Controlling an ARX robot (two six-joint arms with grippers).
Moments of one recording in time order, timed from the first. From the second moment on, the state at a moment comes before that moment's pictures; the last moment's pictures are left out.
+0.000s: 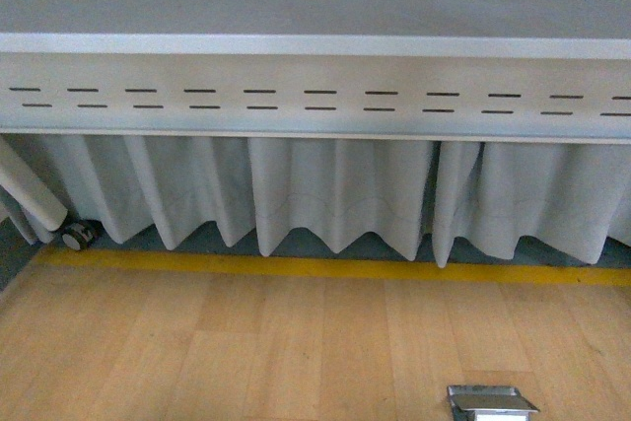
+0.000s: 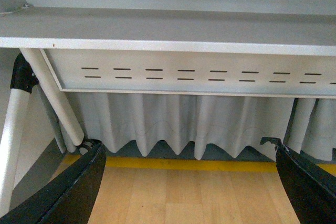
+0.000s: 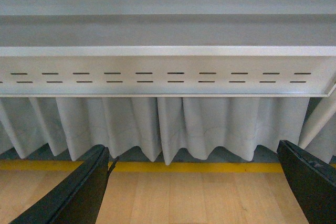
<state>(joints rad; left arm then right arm) 0.00 0.01 0.01 0.00 0.00 -0.01 0.01 0.00 0.01 0.00 0.00 -0.01</state>
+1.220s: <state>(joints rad) 0.00 0.01 0.01 0.00 0.00 -0.01 0.01 0.00 0.01 0.00 0.00 -0.01</state>
